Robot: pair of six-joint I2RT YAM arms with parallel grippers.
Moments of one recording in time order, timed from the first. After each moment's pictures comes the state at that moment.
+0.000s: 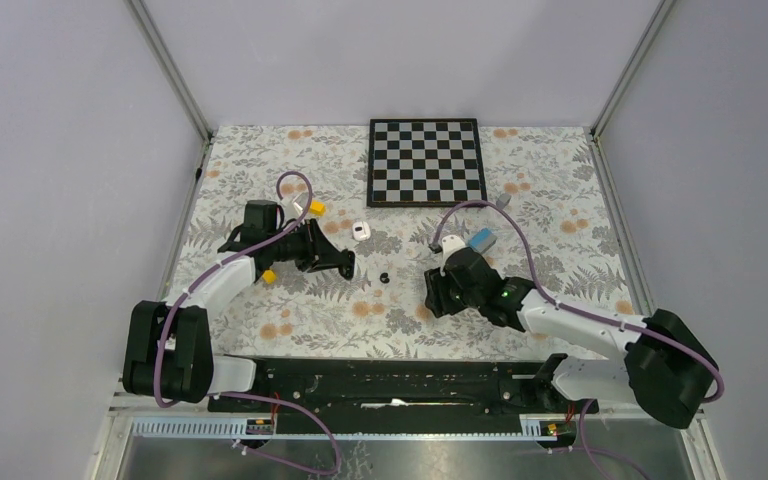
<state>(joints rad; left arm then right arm) -0.14 1.32 0.69 -0.18 0.85 -0.58 0.83 1.22 0.57 -0.18 0.02 0.37</state>
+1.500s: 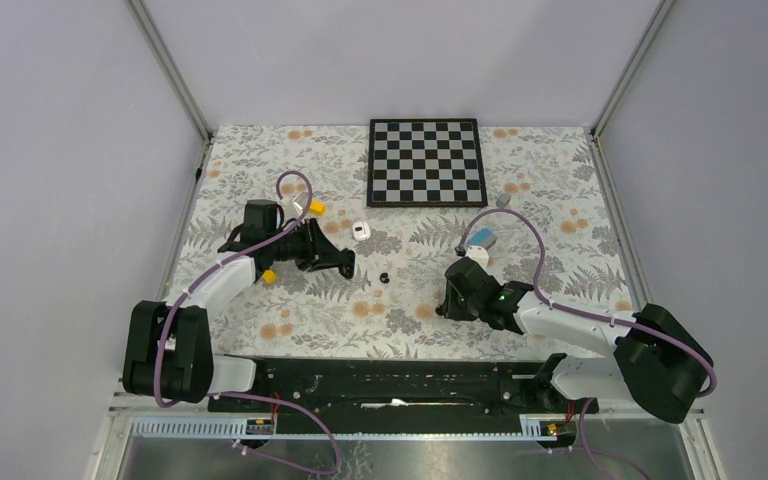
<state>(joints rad) -0.14 1.32 0.69 -0.16 0.85 -0.59 0.83 1.23 0.53 -0.27 0.19 0.78</state>
